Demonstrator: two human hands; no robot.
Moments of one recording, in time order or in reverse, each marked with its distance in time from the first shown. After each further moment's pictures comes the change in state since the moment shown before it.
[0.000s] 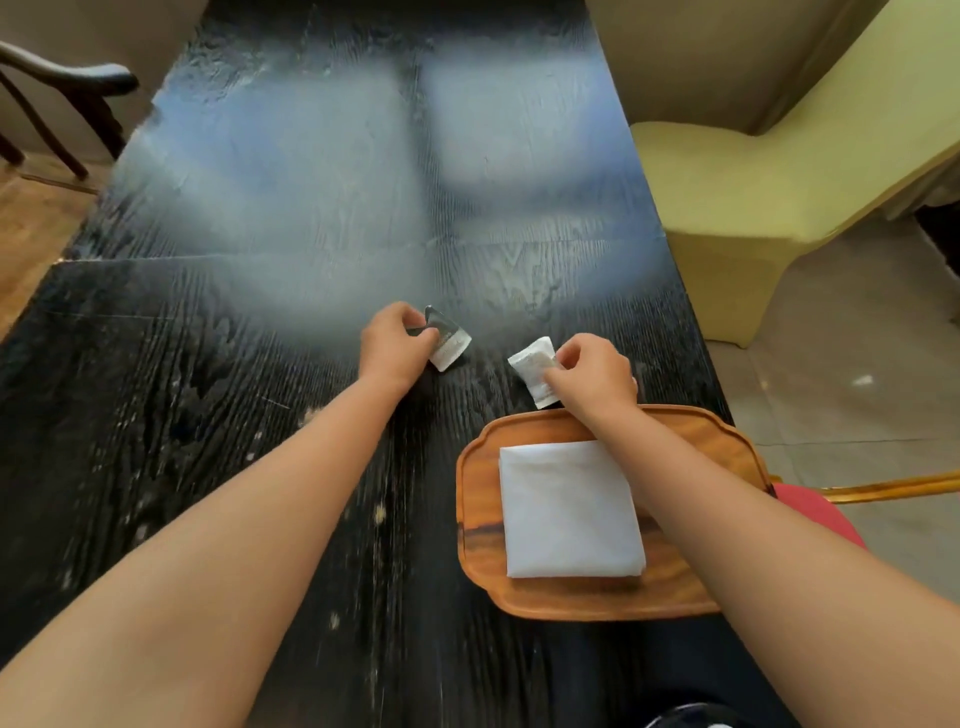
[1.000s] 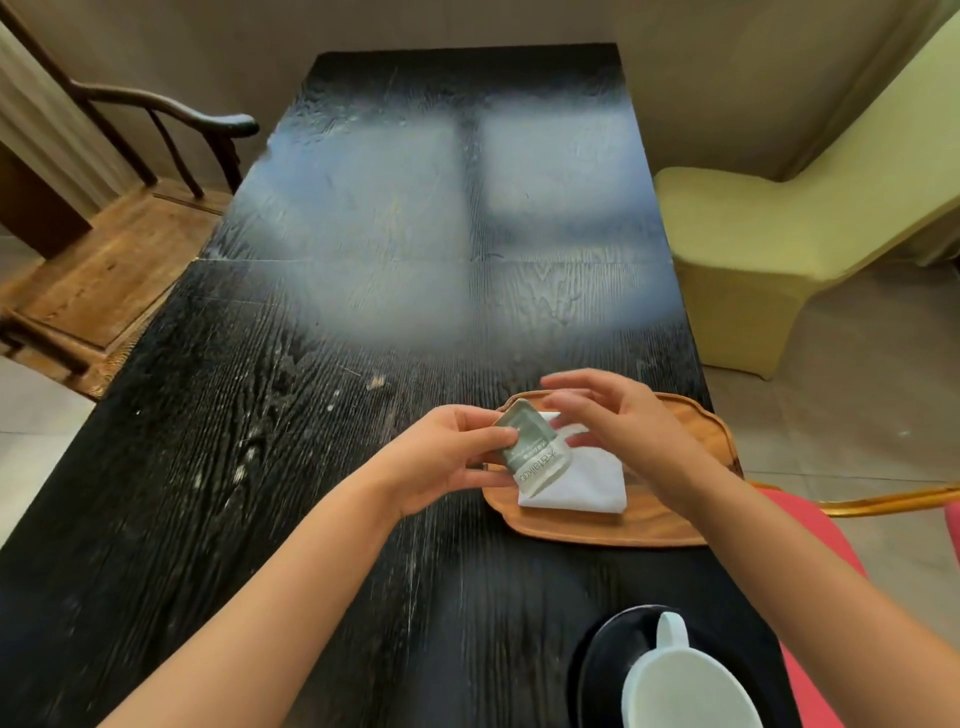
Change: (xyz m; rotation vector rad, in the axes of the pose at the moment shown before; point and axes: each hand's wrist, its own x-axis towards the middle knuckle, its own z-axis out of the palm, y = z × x) left_hand -0.190 0.038 -0.079 -0.747 -0.789 -0.199; right_hand -0.143 -0.010 -0.087 0.564 -0.505 -0.298
